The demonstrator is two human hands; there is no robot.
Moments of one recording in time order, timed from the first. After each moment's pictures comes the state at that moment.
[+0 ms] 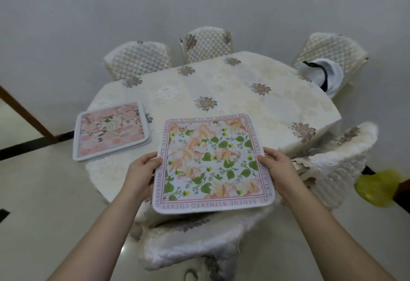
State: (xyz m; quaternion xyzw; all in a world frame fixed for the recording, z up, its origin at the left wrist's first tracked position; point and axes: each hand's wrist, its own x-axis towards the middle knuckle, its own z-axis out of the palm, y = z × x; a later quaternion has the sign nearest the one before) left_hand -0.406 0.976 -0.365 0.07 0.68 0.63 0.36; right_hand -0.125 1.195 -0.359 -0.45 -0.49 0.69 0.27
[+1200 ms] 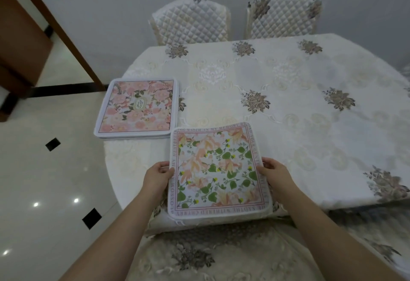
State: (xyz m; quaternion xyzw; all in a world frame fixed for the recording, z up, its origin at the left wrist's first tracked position) left_hand -0.483 1.024 -0.491 -0.10 0.78 0.54 0.29; right_hand -0.299 1.314 -0.467 -0.48 -0.59 0.65 0.04
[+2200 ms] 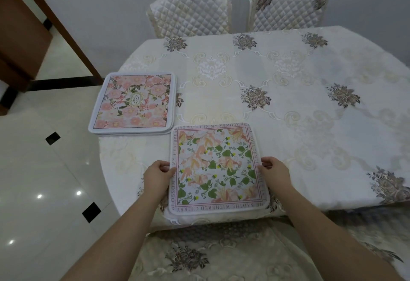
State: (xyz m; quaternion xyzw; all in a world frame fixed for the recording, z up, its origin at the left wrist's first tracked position) left_hand -0.476 1.041 -0.504 -0.01 0.90 0.40 0.18; right_hand -0.303 1.334 -0.499 -0.46 -0.76 0.46 0.01
